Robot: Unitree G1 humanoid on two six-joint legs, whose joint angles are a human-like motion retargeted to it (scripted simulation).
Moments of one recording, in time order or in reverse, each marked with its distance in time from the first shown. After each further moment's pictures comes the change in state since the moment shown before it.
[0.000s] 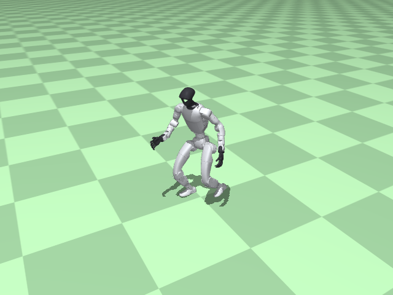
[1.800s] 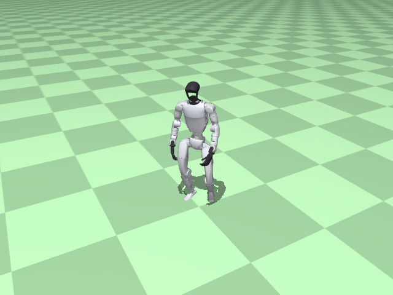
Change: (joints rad) left arm -0.294 -0.243 -0.331 0.338 0.315 0.061 -0.212; right arm 0.287 0.123 0.198 0.800 -0.476 0.255 0.366; waist -0.074 0.365 -0.319; left_leg 0.106 0.383 0.148 -0.384 0.120 -0.245; right_leg 0.483 0.435 -0.270 -0.751 0.240 -0.039
